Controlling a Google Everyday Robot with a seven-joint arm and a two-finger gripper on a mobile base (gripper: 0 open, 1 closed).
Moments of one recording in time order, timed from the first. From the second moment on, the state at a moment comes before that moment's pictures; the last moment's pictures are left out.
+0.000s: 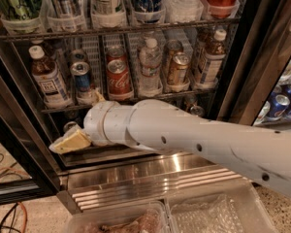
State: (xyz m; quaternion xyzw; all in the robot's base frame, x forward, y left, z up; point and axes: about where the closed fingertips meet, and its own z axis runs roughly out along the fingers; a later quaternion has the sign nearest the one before) arm 0.501 0.182 0.826 -0.49 0.67 0.23 0.51
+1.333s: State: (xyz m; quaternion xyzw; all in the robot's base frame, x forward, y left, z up) arm 0.509 0.230 0.846 -0.44 0.67 0.20 0.56
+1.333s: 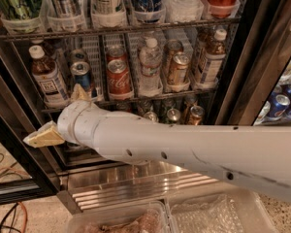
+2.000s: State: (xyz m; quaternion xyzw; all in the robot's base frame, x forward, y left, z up) arm 0.485 0.263 0.817 -0.41 0.67 0.20 0.58
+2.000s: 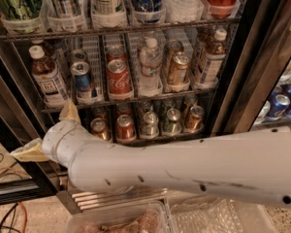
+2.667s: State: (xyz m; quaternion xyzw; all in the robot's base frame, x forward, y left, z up) arm 0.485 0.277 0.816 -0.34 0.69 0.17 0.62
